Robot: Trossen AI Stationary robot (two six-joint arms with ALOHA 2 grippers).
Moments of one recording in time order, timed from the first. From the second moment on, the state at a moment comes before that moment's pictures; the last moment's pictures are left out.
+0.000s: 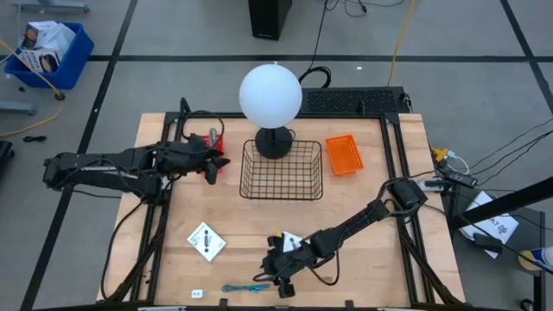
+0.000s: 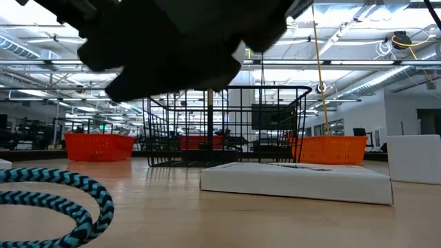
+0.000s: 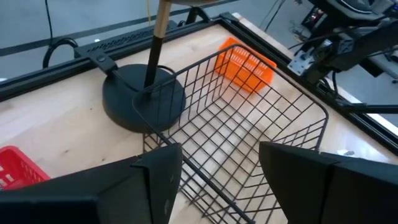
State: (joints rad) left arm 0.08 0.76 0.68 -0.41 -0.30 -0.60; right arm 0.51 2.14 1.45 0.02 0.10 0.29
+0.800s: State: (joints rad) left arm 0.05 0.76 0.68 -0.41 -0.34 -0.70; right arm 0.56 2.26 1.46 0.16 0.05 0.32
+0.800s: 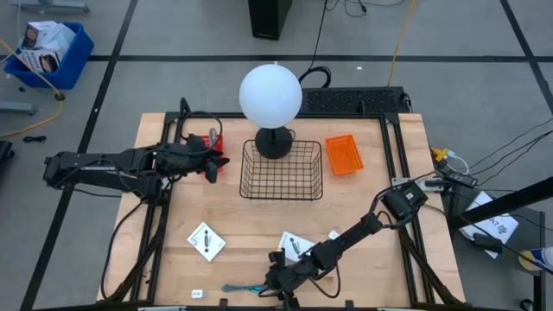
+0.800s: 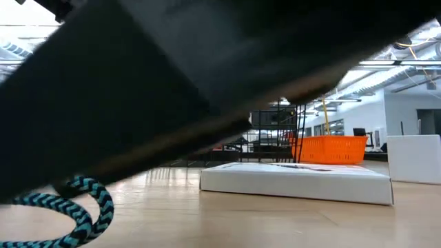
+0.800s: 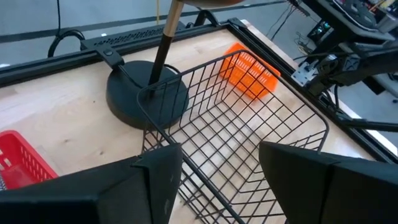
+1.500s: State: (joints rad) left arm 0.03 0.76 0.68 -0.42 -0.34 -0.69; right arm 0.51 2.29 1.46 0.20 0.03 0.32
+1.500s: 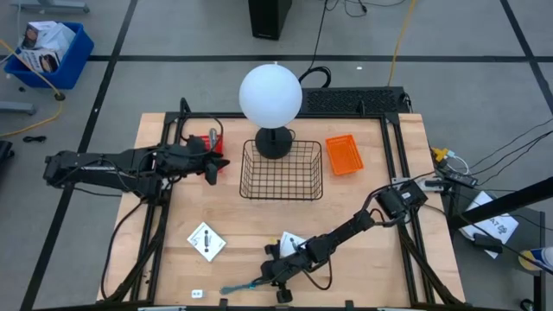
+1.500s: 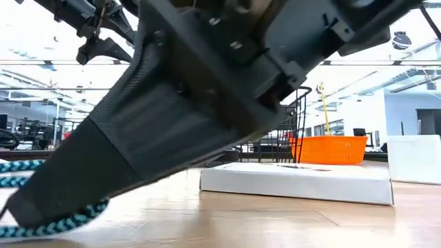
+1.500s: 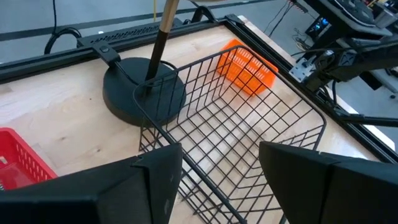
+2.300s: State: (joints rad) left arm -0.46 0.84 0.40 0.41 -0.49 -0.45; right arm 0.50 2.00 1.37 0.03 0.43 0.23
